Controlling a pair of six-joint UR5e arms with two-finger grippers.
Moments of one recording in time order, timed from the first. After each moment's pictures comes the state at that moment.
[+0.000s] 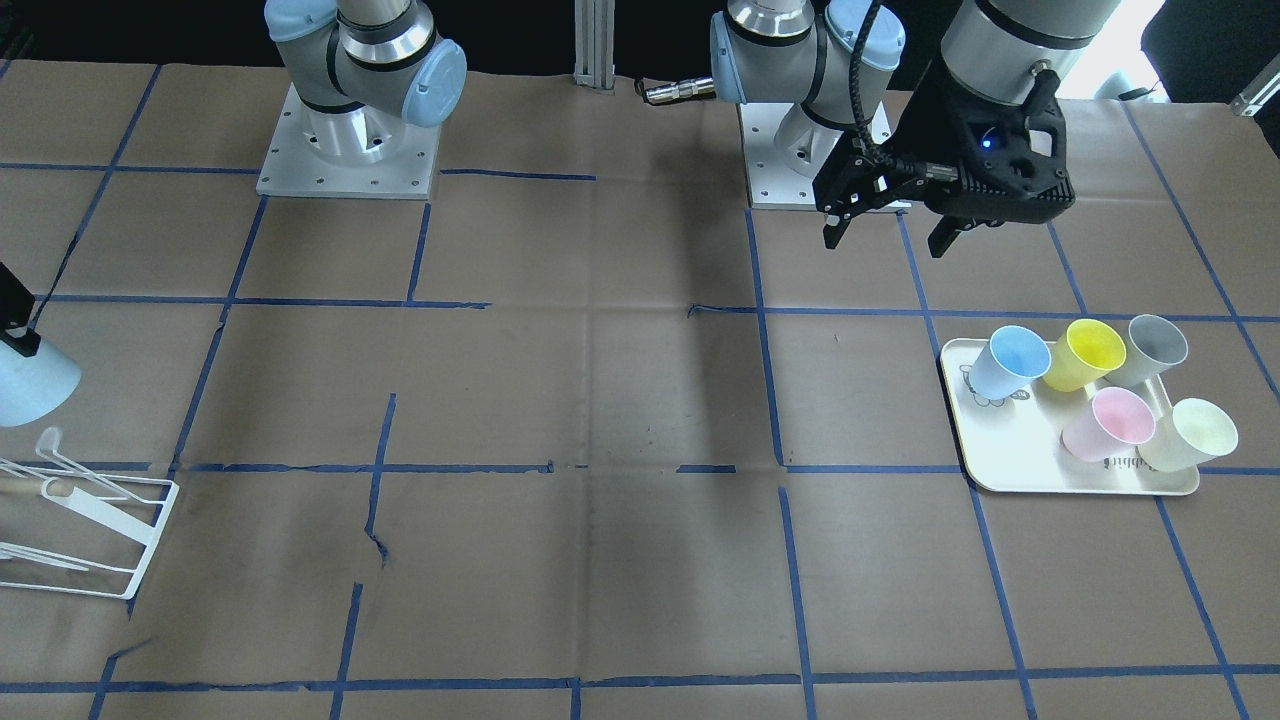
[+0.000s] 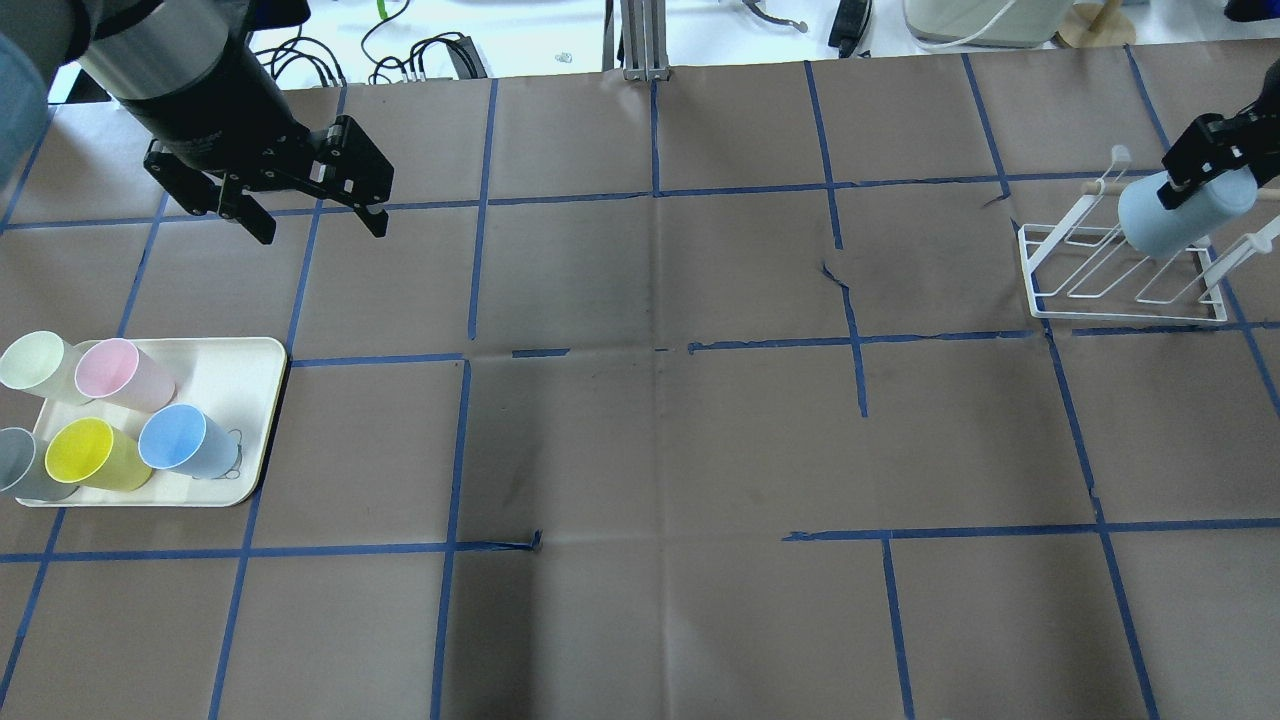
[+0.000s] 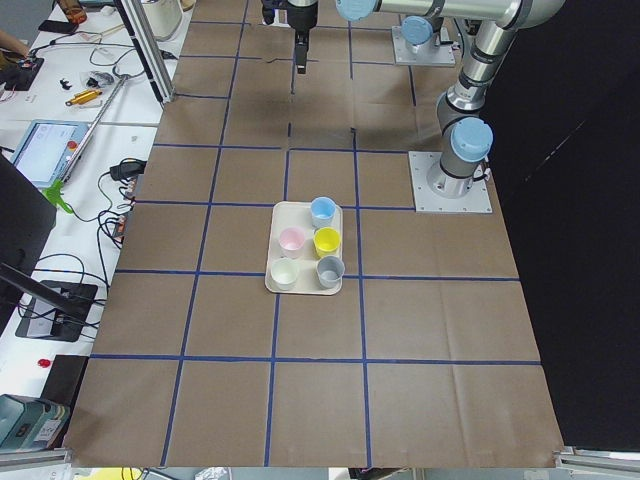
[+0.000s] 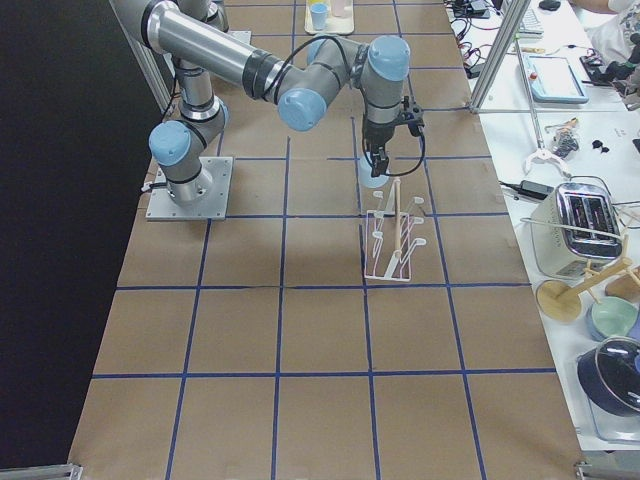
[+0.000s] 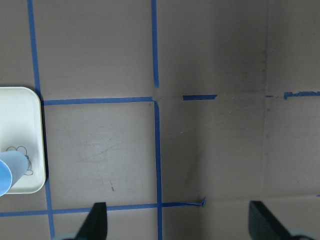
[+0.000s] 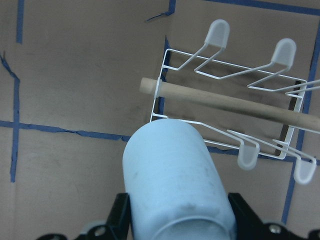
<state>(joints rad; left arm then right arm) -1.50 -1.55 -1.51 -1.66 1.48 0.10 1.10 -1.45 1.53 -1.67 -1.54 -0.60</state>
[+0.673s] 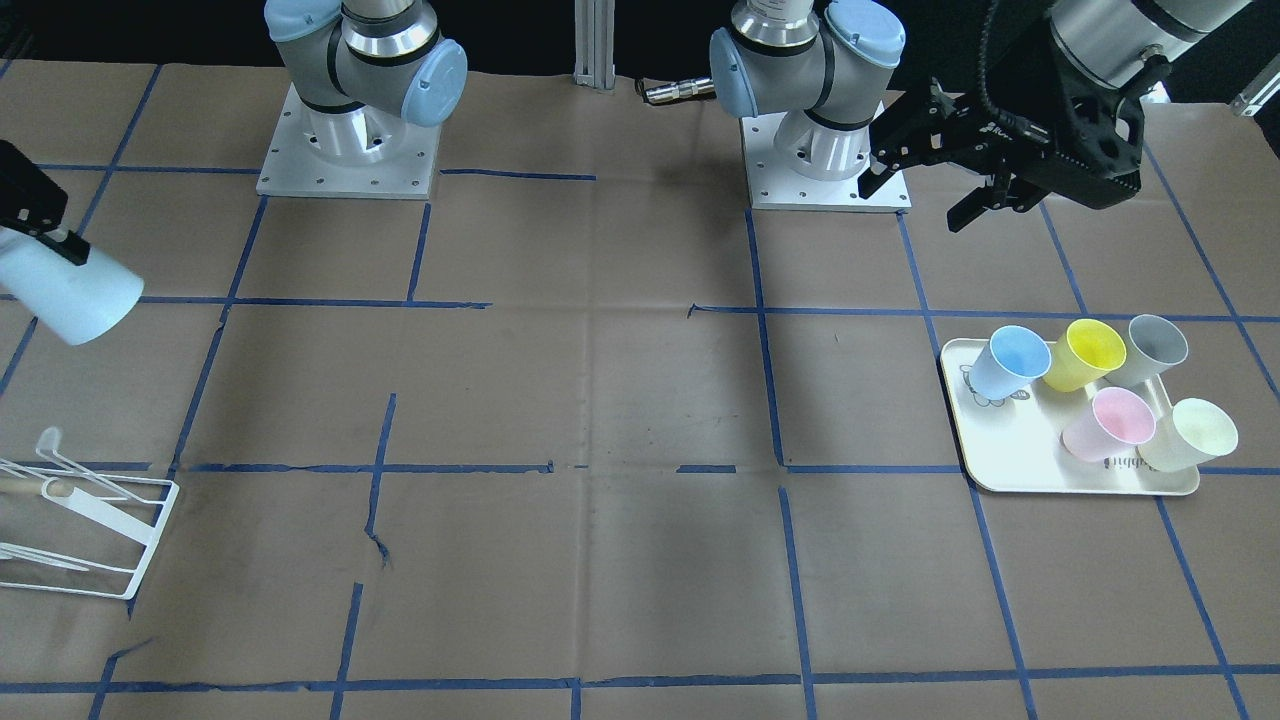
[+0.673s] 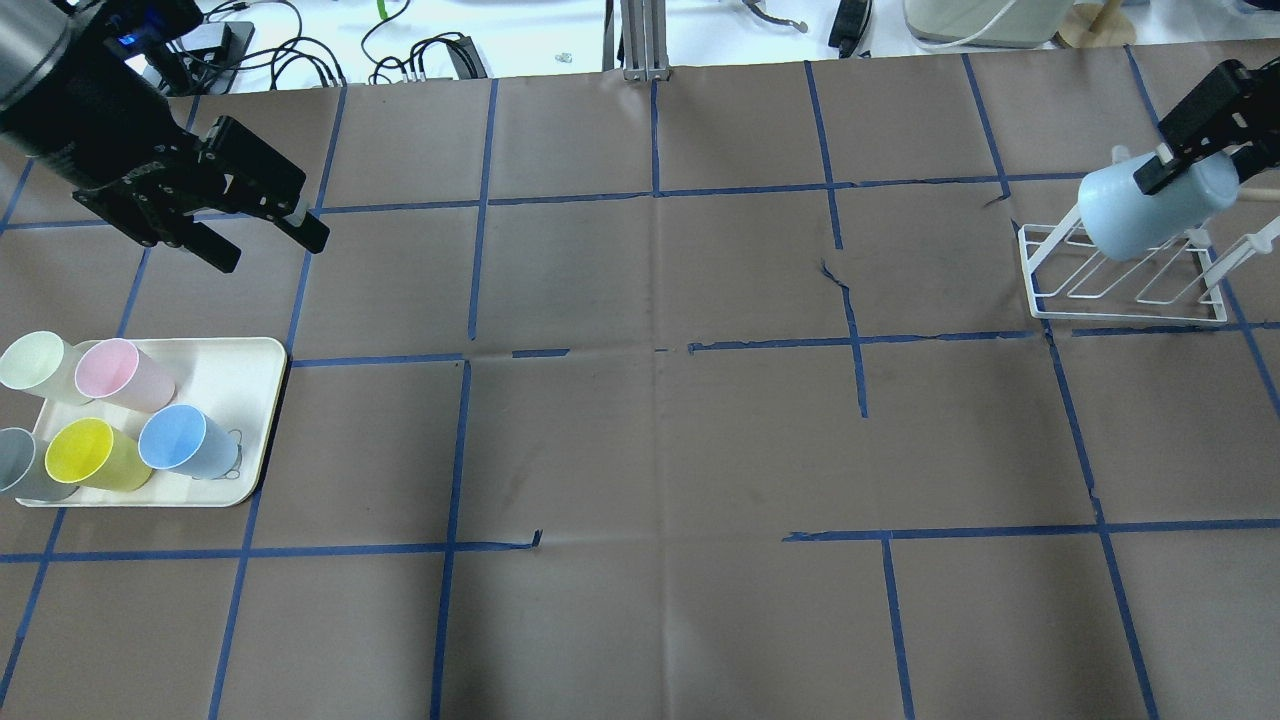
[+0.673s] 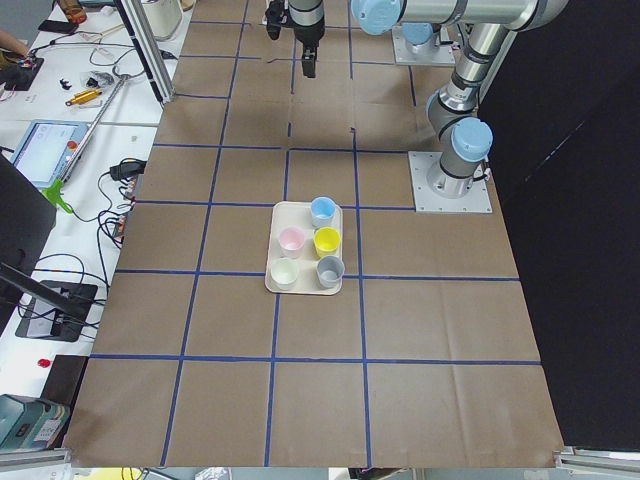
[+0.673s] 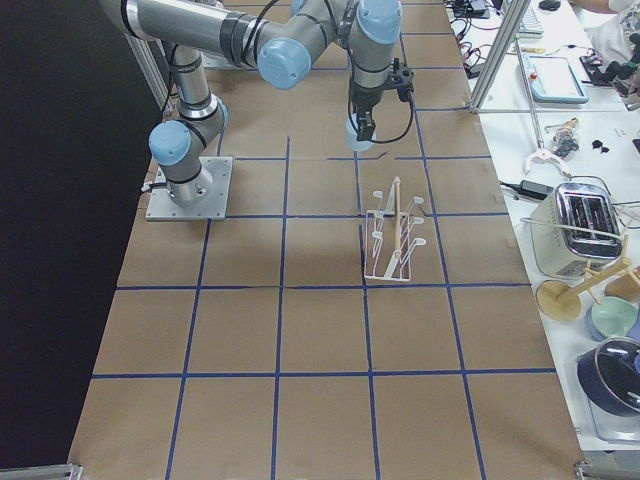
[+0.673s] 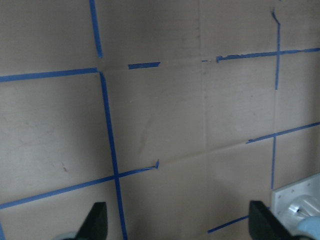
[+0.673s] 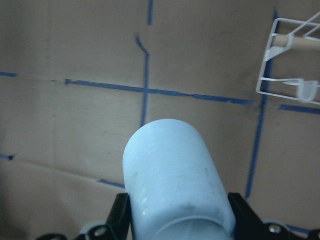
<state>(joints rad) -1.29 -1.52 -1.50 -1.92 1.20 0.42 1.10 -1.51 1.42 -1.22 -1.23 -0.60</state>
